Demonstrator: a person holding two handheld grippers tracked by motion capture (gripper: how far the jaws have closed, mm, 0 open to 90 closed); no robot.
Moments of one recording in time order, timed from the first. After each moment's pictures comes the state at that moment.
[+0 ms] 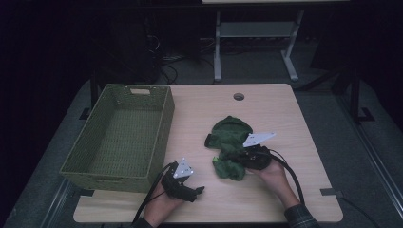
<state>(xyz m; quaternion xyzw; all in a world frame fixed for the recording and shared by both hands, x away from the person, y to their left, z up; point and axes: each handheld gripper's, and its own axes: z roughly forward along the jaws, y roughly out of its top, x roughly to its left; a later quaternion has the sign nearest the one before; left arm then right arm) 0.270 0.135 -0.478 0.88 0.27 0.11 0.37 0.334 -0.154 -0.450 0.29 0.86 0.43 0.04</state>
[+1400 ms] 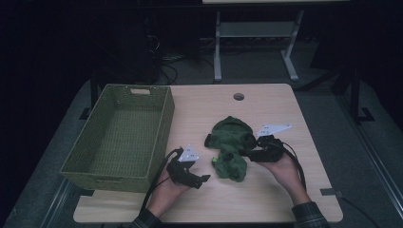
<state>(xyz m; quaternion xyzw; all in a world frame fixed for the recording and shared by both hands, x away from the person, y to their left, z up) 0.302 0.117 -0.446 0.88 0.26 0.09 0.39 0.342 -0.189 -0.422 0.34 0.83 0.43 0.09</state>
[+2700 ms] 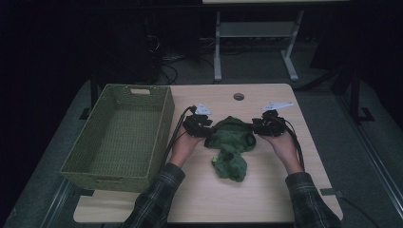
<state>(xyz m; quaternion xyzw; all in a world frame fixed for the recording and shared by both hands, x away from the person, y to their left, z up) 0.436 0.075 -0.424 0.86 0.29 0.13 0.40 0.422 -0.211 -0.424 0.43 0.79 0.41 0.14</state>
